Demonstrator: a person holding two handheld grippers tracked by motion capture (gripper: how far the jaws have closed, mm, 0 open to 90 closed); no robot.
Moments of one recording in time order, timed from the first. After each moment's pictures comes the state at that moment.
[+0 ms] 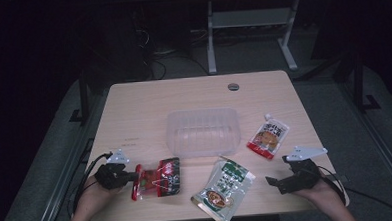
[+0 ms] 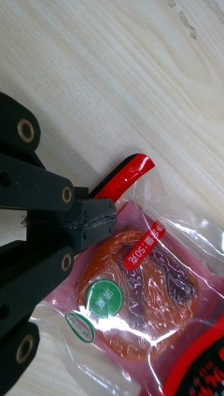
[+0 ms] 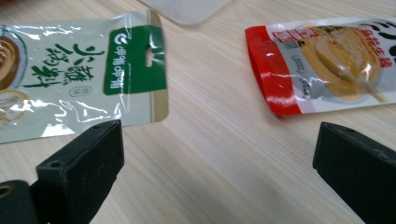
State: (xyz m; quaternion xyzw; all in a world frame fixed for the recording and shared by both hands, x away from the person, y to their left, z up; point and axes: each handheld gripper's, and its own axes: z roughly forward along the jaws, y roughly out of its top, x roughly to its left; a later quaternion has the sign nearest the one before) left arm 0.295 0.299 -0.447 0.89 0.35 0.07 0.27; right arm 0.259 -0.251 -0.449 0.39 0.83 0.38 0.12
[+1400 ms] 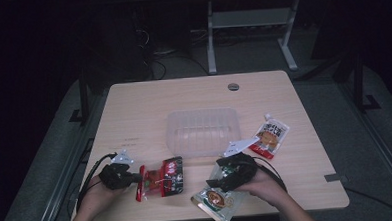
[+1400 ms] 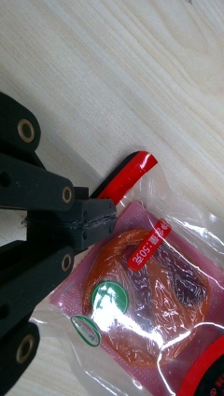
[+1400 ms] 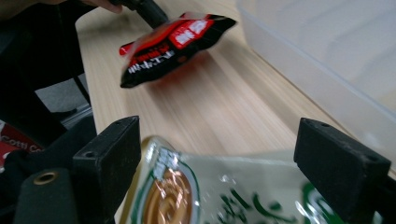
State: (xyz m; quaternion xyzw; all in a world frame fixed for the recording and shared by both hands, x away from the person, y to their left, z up) left arm 0.295 0.289 -0.448 0.90 0.34 0.06 0.28; right arm 0.285 -0.100 -0.426 0.27 0.85 0.44 -0.03
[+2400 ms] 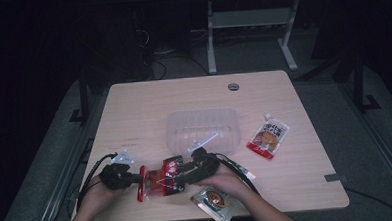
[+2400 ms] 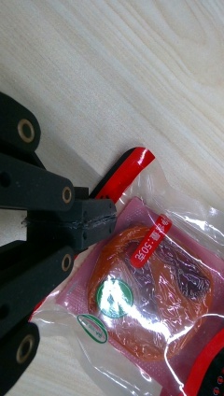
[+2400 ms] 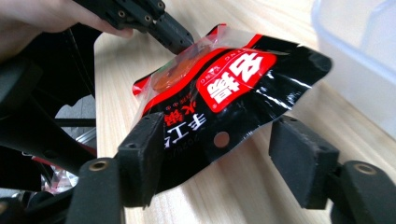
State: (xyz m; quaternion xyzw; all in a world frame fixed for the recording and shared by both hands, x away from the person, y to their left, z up) left arm 0.295 0.289 -0.448 0.90 0.33 0.05 0.28; right arm 0.323 -0.011 -0.458 0.27 0.85 0.44 -0.12
